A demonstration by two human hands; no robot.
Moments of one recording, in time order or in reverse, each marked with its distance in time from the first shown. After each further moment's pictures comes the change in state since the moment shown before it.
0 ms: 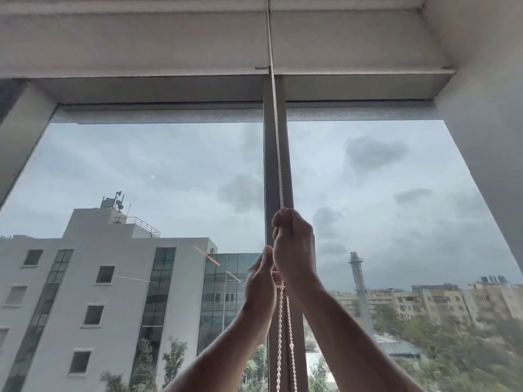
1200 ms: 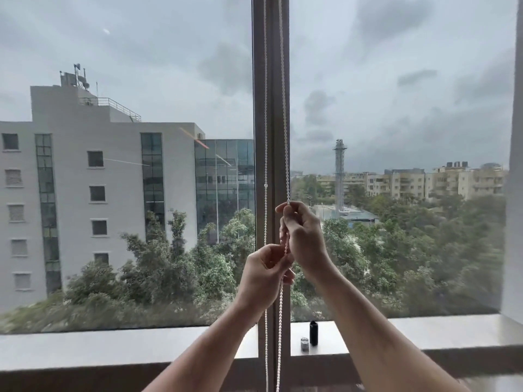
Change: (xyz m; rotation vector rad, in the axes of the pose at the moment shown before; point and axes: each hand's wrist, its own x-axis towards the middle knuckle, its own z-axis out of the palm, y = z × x) left_hand -0.144 -0.175 -0.078 0.254 -0.200 -0.285; right_hand -0.177 0.125 -0.075 0.131 -0.268 0.525
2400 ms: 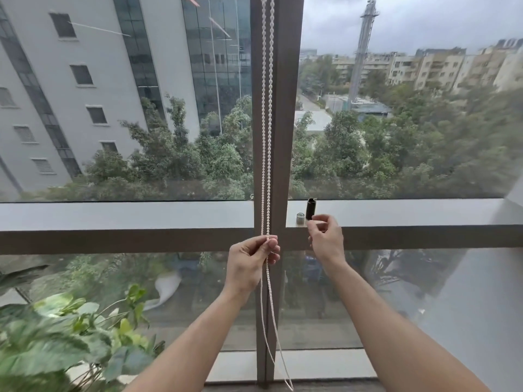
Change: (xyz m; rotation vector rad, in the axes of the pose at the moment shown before) left_hand -0.149 -0.165 0.005 -0.212 0.240 -0.423; right_hand -0.163 0.257 -0.095 -0.341 0.210 0.640
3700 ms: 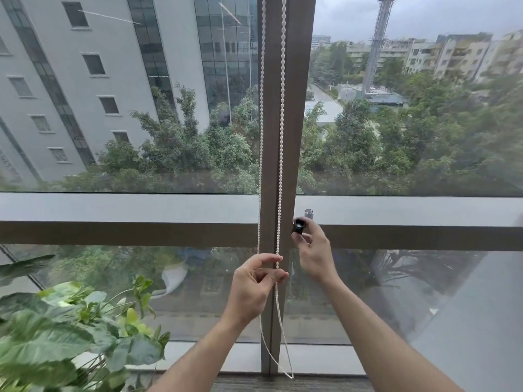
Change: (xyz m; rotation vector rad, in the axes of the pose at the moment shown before) left_hand -0.022 -0.049 -0.018 0.194 -0.062 0.028; right_hand -0.021 0.020 0.027 -0.058 -0.251 -0.210
